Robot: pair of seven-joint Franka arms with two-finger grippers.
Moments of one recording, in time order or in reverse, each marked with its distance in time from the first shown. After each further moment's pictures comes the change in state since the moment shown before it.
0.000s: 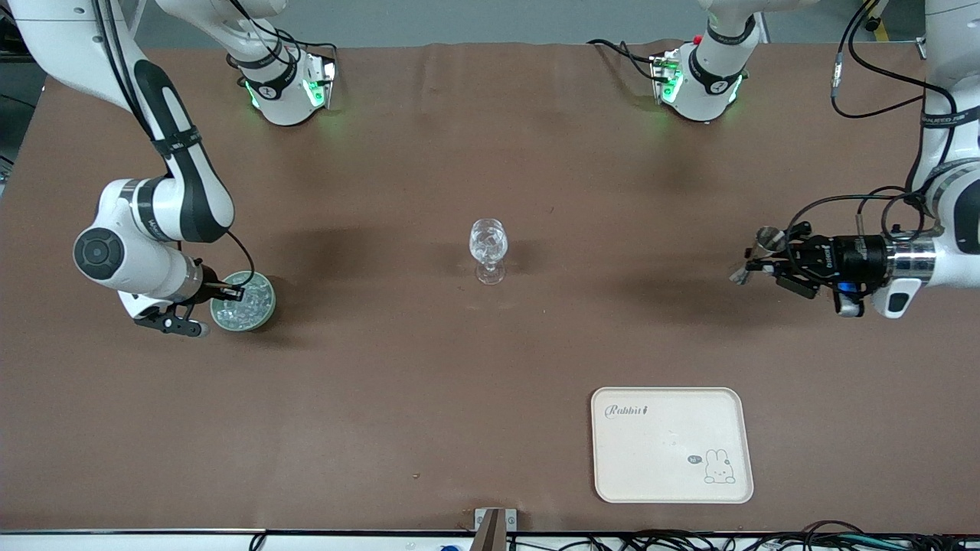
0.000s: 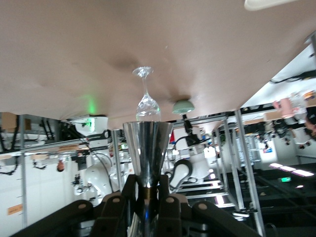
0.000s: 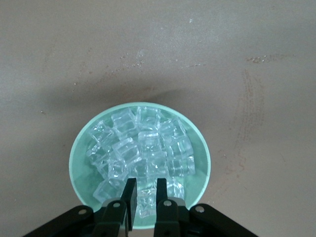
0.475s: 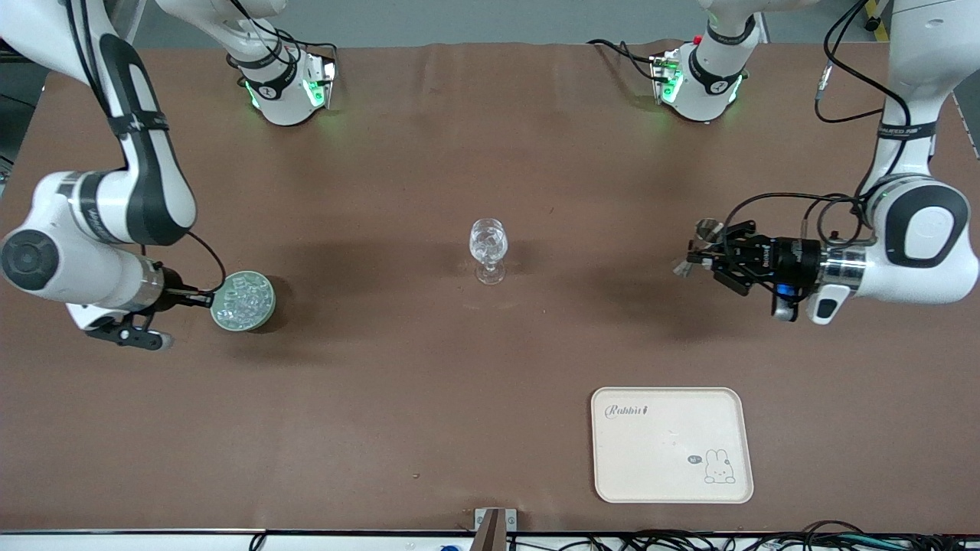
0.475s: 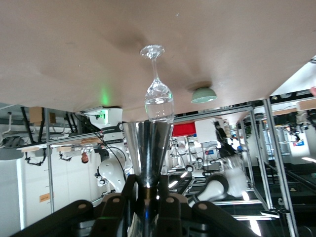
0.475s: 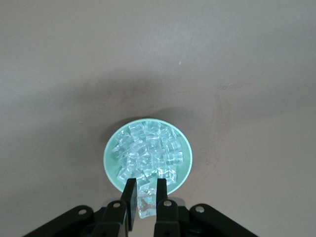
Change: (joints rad) left arm -0.002 0.001 -0.198 -0.009 0.001 0.085 -0.044; right arm 0.000 -0.036 0.001 0.274 -0.002 -0.295 0.000
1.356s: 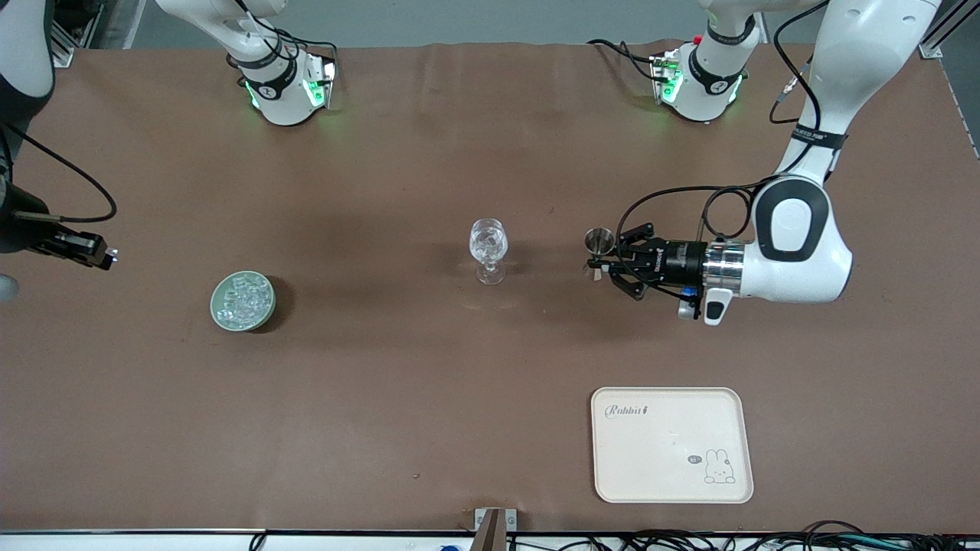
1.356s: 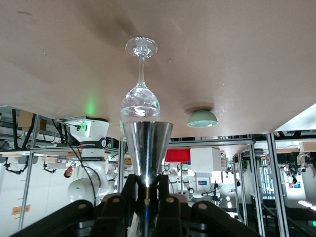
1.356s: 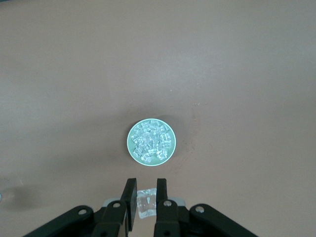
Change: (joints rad) left arm -0.009 0.015 -0.334 -0.017 0.000 0.407 -0.257; right arm -0.001 -0.140 0.001 0.350 0.001 -0.360 -0.055
